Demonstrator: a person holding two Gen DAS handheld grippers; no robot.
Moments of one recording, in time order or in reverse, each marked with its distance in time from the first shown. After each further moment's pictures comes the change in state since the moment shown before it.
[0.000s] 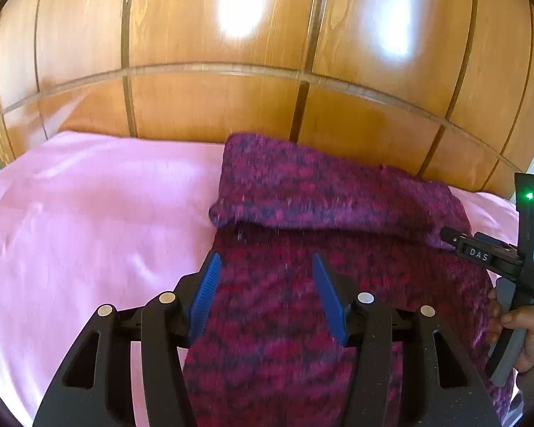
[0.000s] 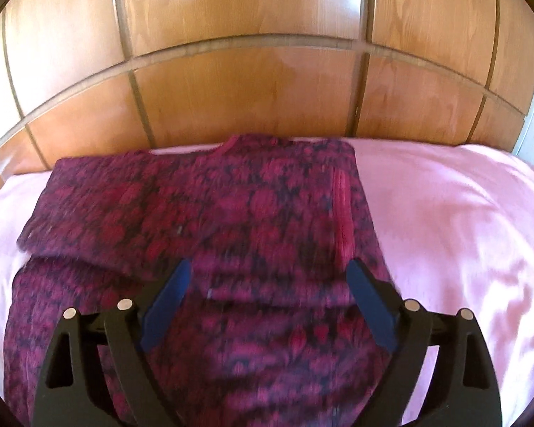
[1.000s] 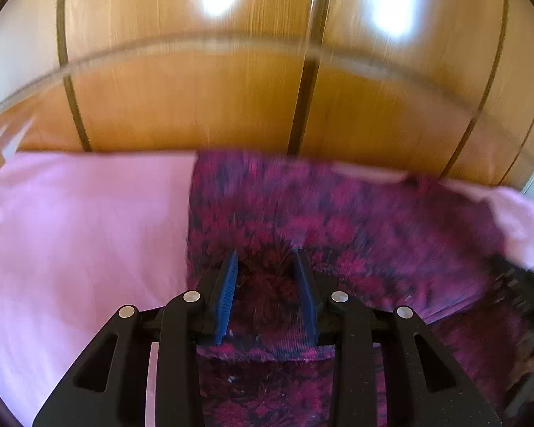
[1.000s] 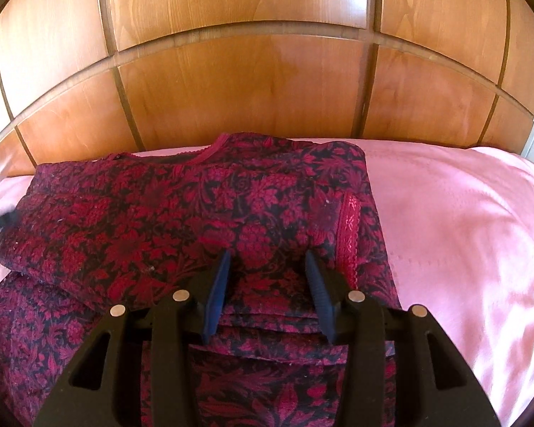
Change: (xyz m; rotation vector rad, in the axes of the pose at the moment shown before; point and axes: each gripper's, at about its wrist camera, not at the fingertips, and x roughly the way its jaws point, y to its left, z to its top) left arm 0.137 0.003 0.071 0.069 0.120 -0.018; right arm 0.041 -0.009 0.019 0.001 -0.017 0.000
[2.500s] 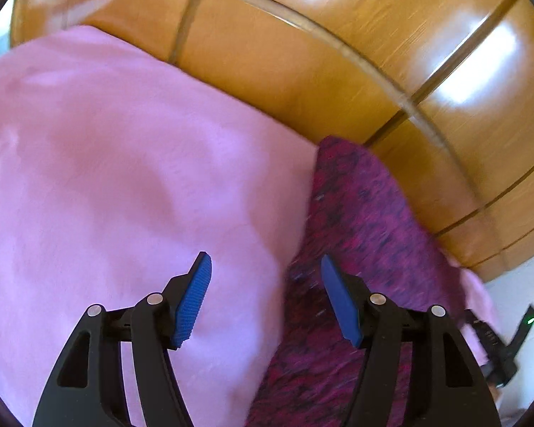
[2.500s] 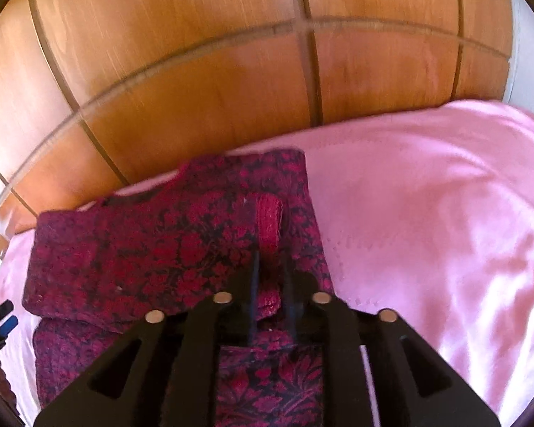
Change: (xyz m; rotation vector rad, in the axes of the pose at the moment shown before) left arm -0.047 0.154 -0.017 -0.471 0.057 -0.159; right arm -0.034 -0.051 0.021 0.222 0.024 0.021
